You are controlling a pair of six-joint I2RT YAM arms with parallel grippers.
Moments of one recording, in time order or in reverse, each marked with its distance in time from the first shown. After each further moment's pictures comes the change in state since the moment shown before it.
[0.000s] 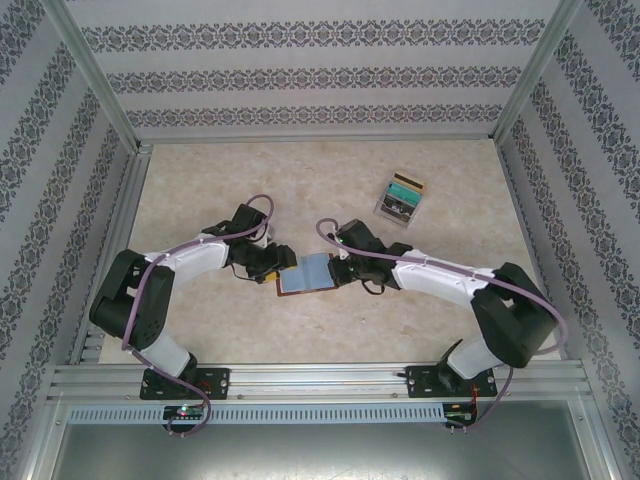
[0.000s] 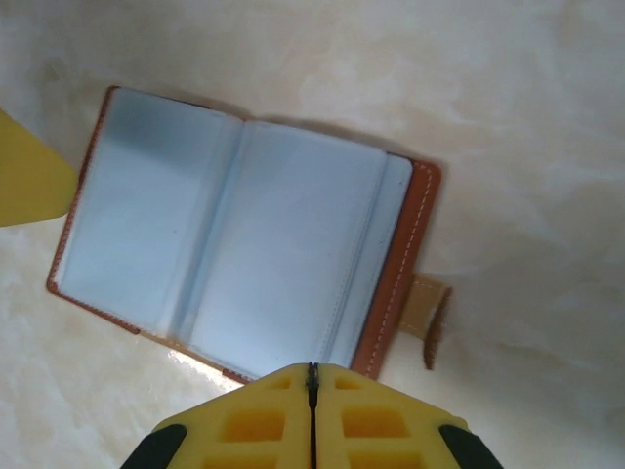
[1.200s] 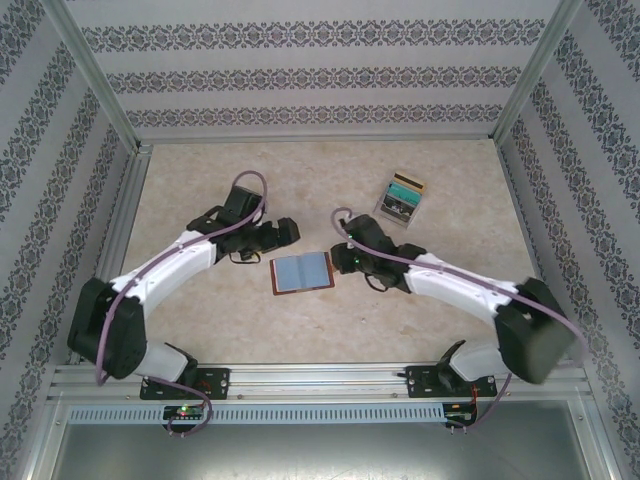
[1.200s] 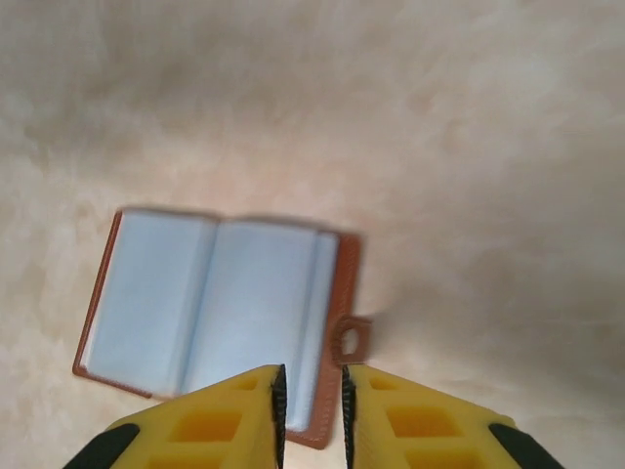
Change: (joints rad) left arm -0.032 -0.219 0.134 -0.129 -0.359 0.046; right arm -0.023 -0.188 -0.031 0.036 0.162 0.092
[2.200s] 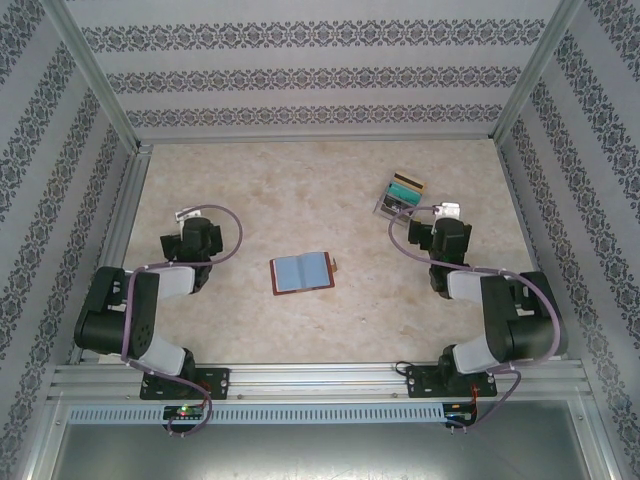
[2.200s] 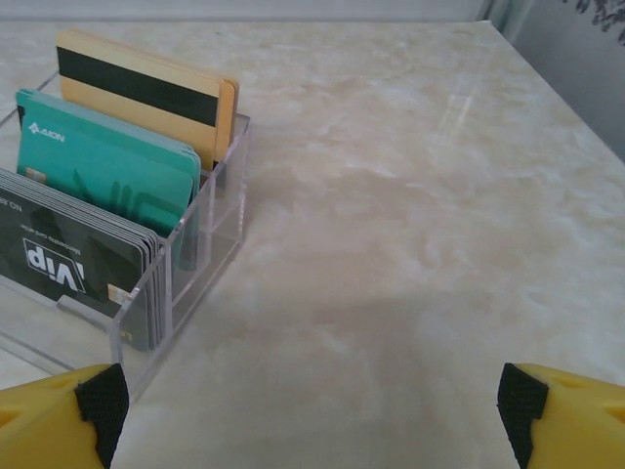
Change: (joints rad) left arm 0.370 0.117 -0.534 0.956 -0.624 0.593; right arm -0.653 0.156 -0.409 0.900 0.160 -0.434
